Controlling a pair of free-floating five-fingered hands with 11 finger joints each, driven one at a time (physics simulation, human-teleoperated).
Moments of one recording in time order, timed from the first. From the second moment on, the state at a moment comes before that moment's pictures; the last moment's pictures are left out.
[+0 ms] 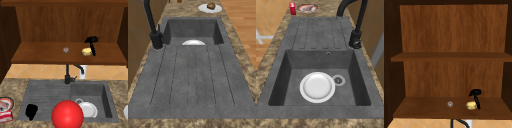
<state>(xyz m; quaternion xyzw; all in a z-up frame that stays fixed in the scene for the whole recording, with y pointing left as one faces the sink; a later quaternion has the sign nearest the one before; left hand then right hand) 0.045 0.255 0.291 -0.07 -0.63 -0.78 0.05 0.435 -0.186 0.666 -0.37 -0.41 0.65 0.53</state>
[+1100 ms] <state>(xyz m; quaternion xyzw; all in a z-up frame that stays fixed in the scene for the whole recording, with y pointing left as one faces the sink) 0.045 0.255 0.291 -0.07 -0.63 -0.78 0.05 0.324 -0.206 0.774 -0.42 -0.46 0.61 0.48</state>
